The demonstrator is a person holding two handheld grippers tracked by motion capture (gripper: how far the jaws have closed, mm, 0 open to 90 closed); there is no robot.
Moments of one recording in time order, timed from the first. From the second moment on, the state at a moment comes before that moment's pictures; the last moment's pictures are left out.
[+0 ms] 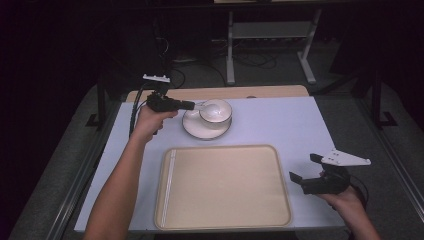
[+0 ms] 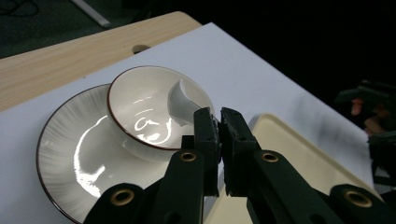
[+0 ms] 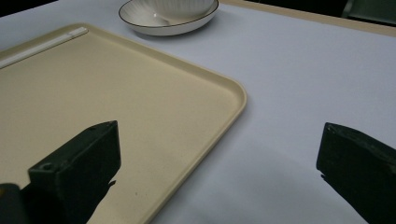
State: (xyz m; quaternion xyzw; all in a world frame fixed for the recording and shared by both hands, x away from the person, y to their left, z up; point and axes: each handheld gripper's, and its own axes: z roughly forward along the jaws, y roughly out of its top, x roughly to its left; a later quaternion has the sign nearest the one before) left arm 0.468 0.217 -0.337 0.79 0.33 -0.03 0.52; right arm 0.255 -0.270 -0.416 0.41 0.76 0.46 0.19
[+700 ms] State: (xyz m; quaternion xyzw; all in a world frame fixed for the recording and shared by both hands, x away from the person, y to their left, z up) left arm 0.407 0.233 -0.349 0.78 0.33 -0.03 0.53; right arm 0.255 -0.269 -0.416 0.41 0.76 0.46 0.19
